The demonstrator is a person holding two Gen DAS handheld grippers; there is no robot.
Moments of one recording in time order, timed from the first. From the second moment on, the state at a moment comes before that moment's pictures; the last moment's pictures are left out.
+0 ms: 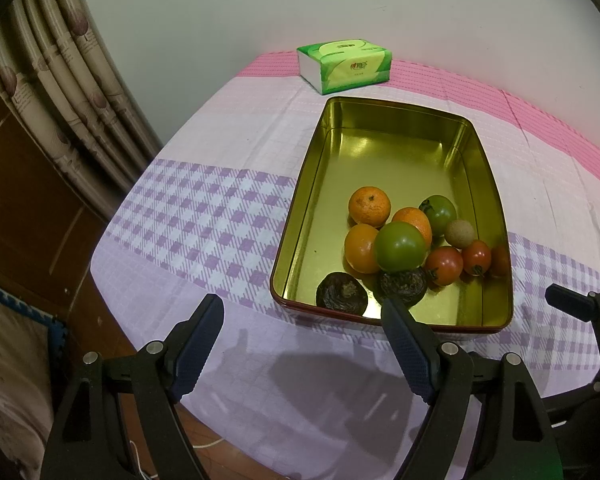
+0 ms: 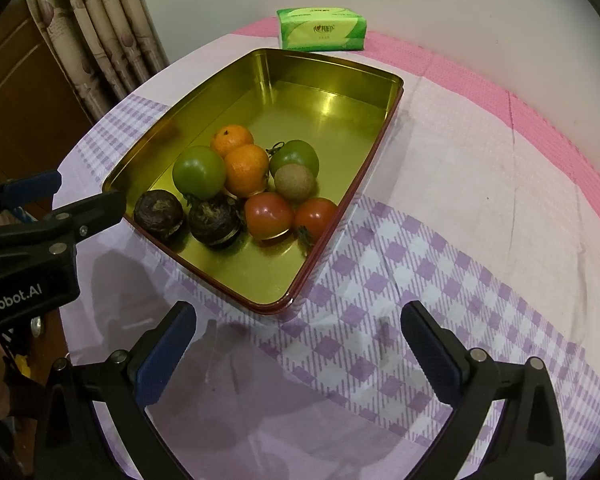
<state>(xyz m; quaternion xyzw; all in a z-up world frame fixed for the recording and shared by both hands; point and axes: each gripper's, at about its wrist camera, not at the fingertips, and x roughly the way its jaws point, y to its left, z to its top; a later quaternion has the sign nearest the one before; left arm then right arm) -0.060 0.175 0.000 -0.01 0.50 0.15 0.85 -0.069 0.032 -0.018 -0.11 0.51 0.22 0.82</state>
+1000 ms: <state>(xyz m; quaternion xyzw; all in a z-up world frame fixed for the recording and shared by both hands) -0.059 0.176 0.003 -0.02 0.50 0.13 0.86 -0.070 0.029 -0.020 -0.11 0.51 0.22 0.82</state>
